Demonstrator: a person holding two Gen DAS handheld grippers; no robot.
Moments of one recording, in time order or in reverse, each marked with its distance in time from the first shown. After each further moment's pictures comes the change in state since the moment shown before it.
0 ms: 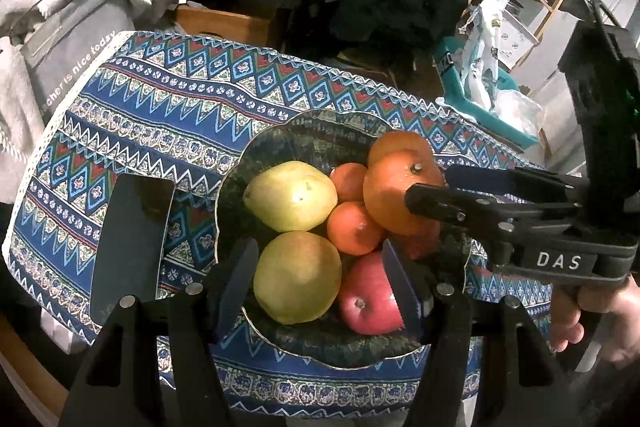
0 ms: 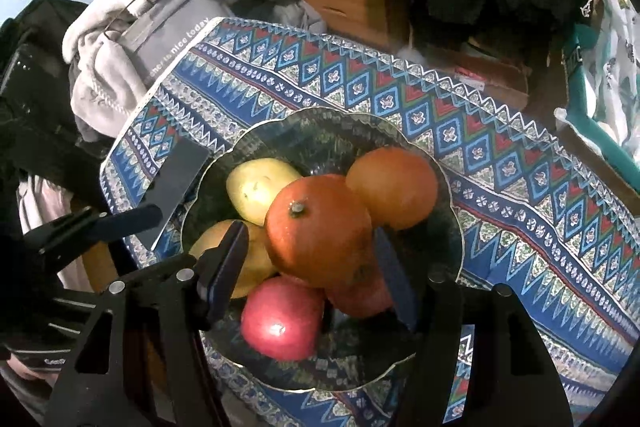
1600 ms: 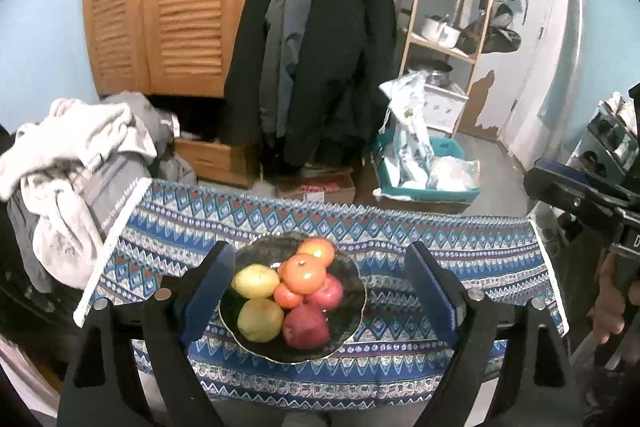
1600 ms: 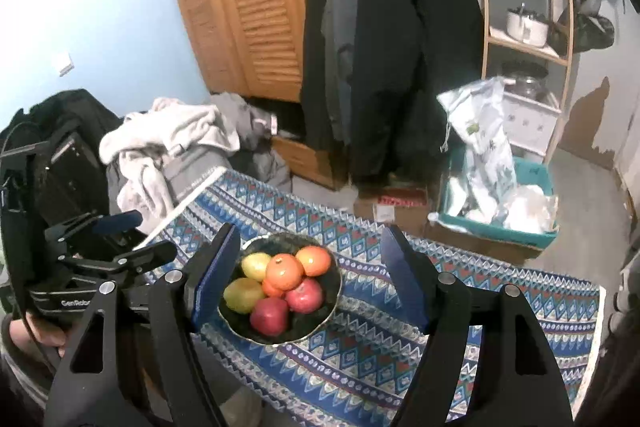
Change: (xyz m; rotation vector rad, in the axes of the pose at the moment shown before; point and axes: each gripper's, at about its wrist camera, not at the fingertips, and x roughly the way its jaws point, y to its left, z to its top) left arm -0.199 -0.114 0.001 0.177 -0.354 0.033; right arm -0.288 0.016 -0.069 -0.006 -0.510 -0.148
